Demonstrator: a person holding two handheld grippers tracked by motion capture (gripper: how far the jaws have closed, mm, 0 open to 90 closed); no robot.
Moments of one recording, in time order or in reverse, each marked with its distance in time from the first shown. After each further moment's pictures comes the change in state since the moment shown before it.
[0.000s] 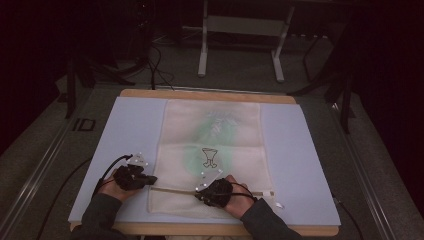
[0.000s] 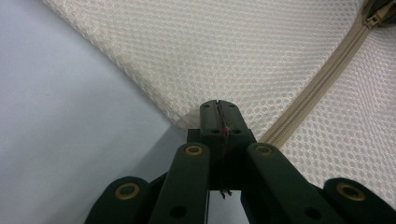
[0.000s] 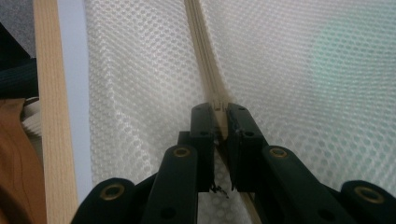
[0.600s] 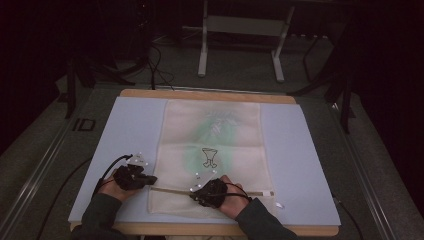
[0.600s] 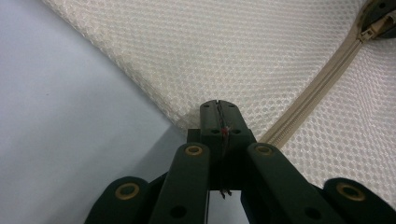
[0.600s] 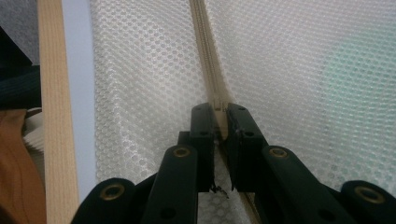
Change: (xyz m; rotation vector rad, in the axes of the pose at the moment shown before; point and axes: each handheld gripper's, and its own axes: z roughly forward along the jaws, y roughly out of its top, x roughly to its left) left arm 0.000 0.000 0.000 -0.002 -0.002 0.000; right arm 0.005 0.010 0.008 -0.012 0.002 -0.017
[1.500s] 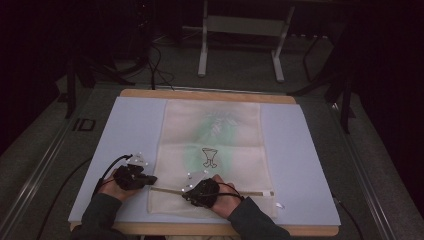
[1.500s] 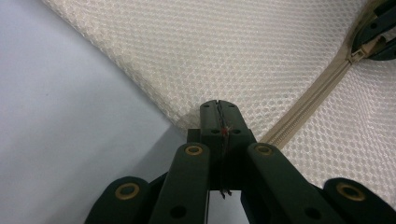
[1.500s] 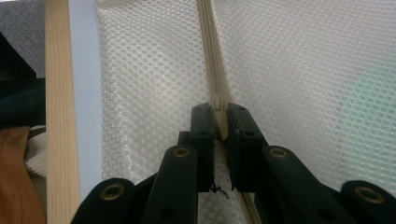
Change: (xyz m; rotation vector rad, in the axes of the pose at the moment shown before) left arm 0.000 0.000 0.000 -0.002 -0.002 -0.002; right arm 0.006 0.016 0.011 -0.011 0.010 -0.026
